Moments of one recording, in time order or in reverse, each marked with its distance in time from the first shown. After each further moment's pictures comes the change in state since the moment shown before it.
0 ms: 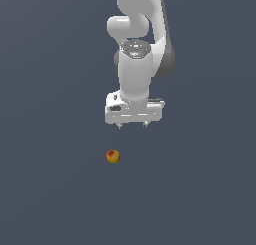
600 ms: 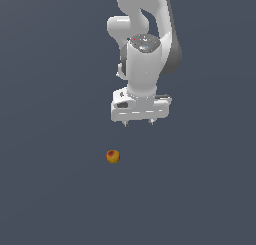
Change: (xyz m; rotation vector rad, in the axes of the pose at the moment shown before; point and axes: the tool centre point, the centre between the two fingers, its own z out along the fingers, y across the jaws) arm 0.000 -0.022 -0.011 0.006 0.011 -0.013
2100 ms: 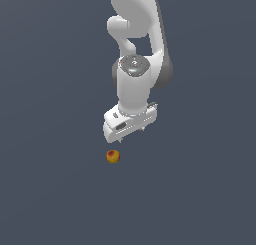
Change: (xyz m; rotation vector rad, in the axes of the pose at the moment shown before) arm 0.025 0.031 0.034 -0.009 -0.030 -0.439
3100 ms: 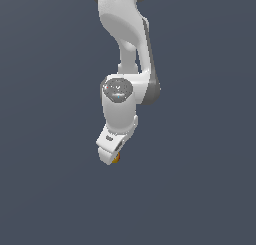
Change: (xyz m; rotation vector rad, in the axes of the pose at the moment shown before) arm 0.004 0.047 0.042 0.015 -0.021 -0.492
